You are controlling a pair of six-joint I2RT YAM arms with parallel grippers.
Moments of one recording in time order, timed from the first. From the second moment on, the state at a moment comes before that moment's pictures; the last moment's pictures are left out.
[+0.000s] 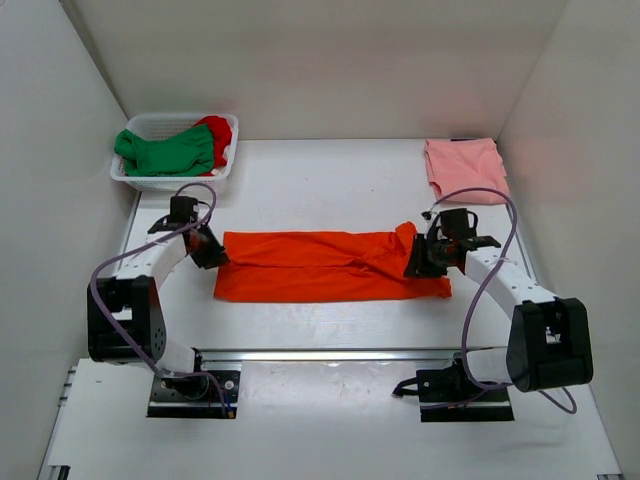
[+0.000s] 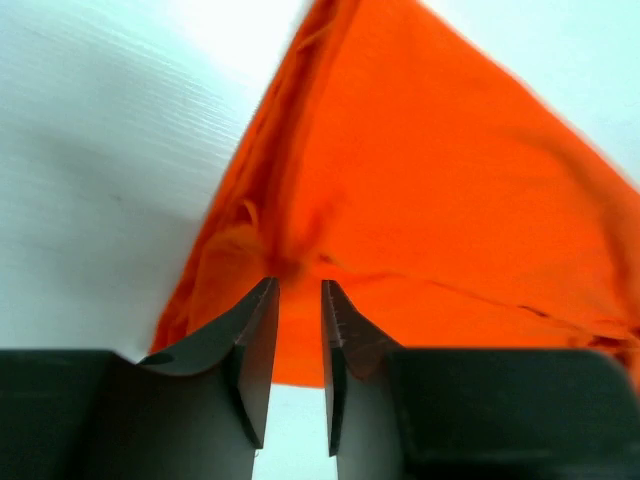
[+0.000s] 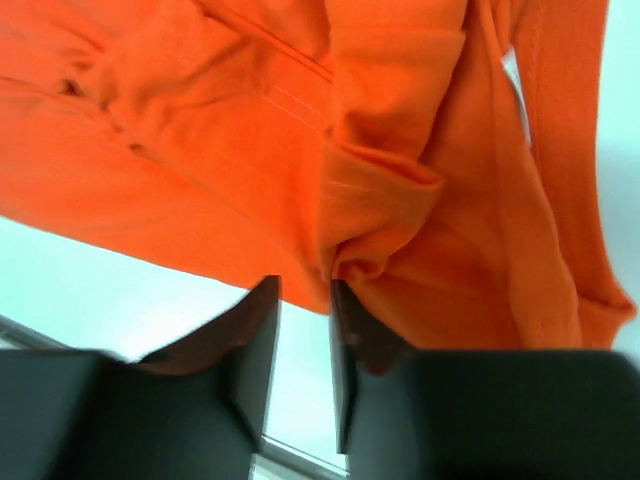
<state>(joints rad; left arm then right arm) 0.02 1.47 0.87 -0.51 0.14 -0.56 0.13 1.31 0.75 -0.49 -0.35 0.19</state>
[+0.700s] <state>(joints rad) -0.11 1.72 1.06 -0.42 0.12 -0.59 0.23 1.62 1.21 -0.52 0.04 0.08</state>
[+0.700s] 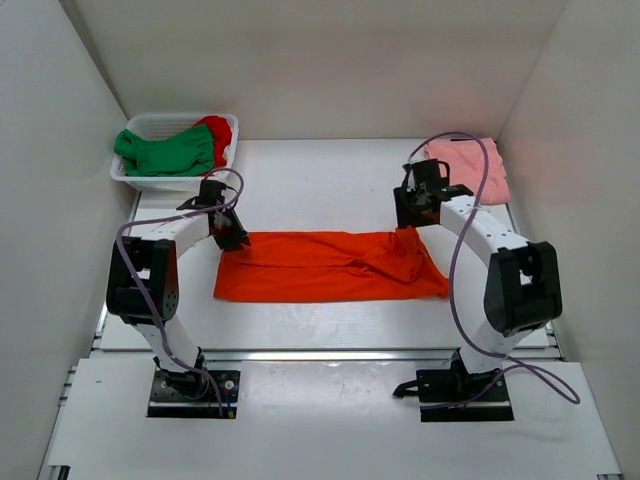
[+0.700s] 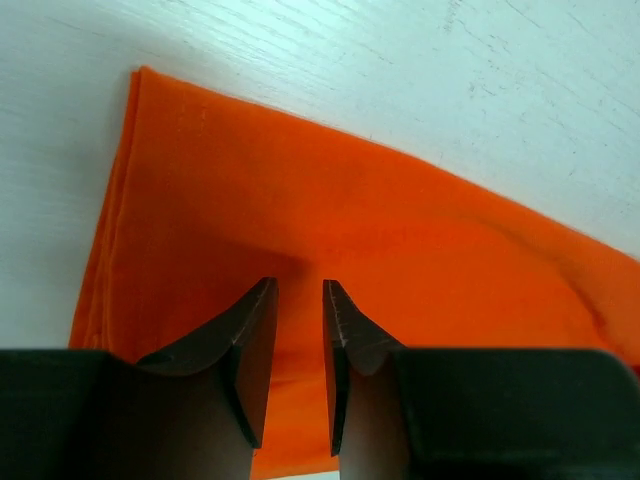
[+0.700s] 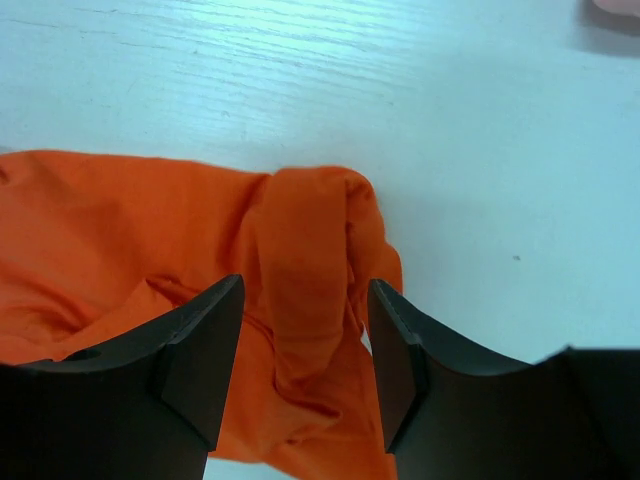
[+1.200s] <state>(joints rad) -0.13 1.78 1.06 -0.40 0.09 -0.60 0.33 1.84 1.27 -0.51 0.14 0.00</state>
